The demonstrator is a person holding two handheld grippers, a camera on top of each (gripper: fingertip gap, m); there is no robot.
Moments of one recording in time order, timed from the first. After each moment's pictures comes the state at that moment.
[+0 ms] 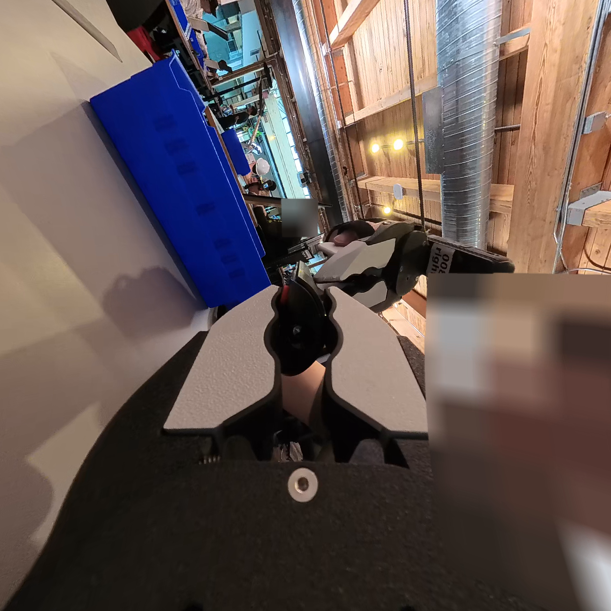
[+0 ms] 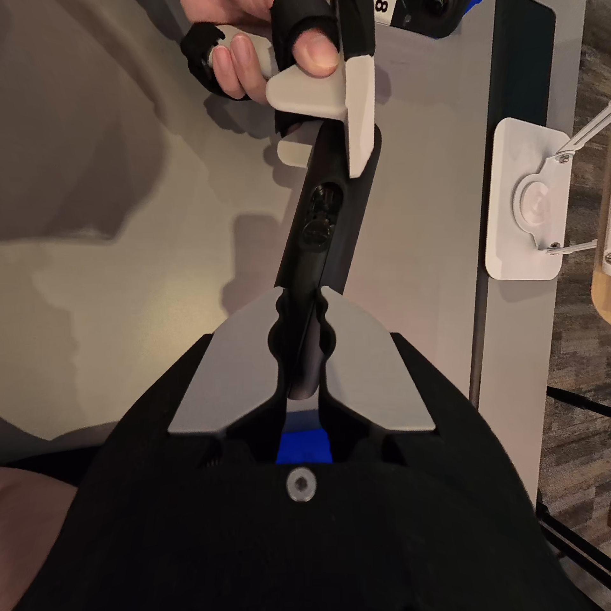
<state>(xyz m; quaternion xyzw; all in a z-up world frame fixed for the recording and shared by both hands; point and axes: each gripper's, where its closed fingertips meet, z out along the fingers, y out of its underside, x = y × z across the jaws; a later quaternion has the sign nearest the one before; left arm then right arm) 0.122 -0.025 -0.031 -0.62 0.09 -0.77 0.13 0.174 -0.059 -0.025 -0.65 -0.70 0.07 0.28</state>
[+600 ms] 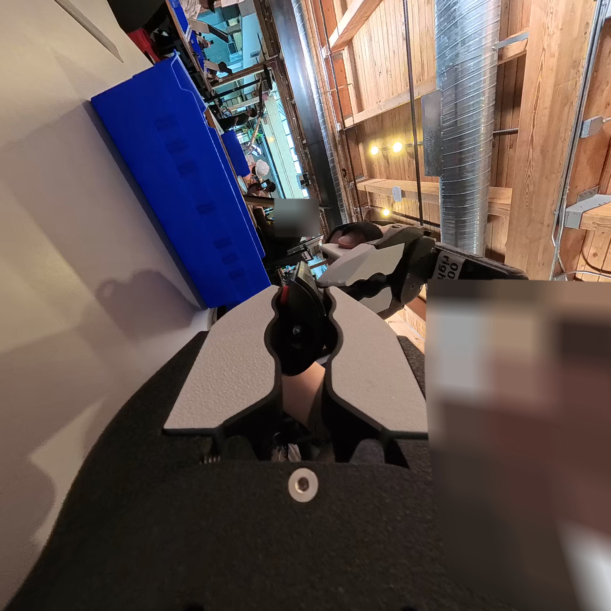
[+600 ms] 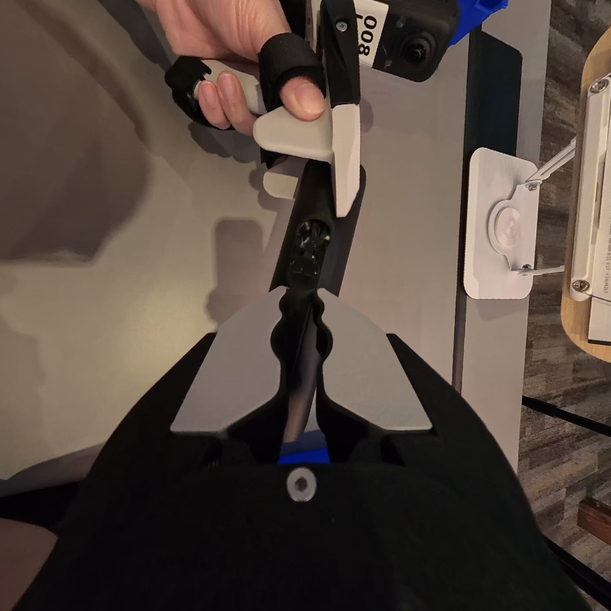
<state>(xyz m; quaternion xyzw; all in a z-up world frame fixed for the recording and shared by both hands) 0.122 -0.024 -0.032 -0.62 0.08 -0.77 0.13 0.154 -0.051 -0.026 -0.63 -0.71 0.05 0.31</state>
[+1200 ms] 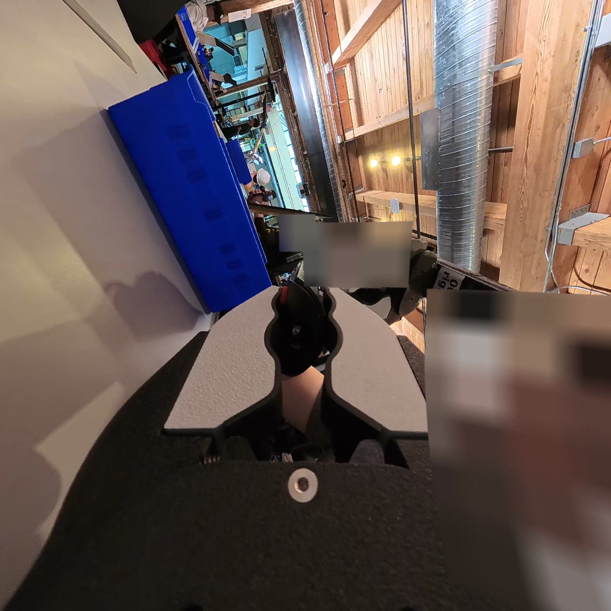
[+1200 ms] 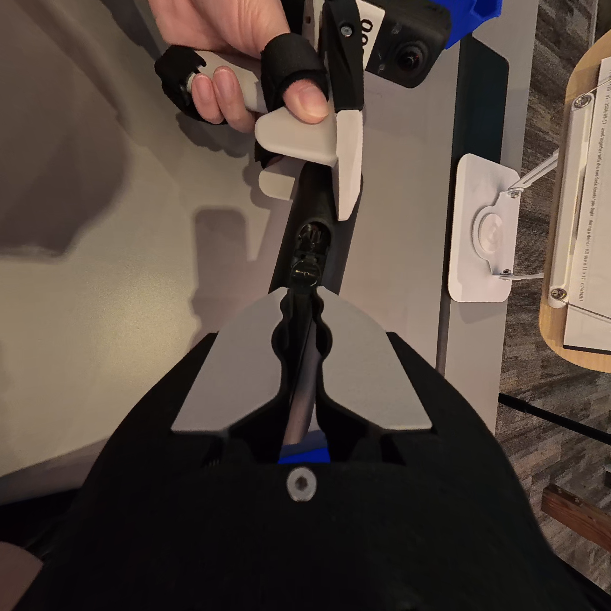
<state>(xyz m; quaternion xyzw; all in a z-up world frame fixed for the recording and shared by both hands) 0.118 -0.016 -0.037 -0.62 0.06 -0.77 0.13 0.150 -0.044 -0.029 -0.62 -0.72 0.03 0.32</state>
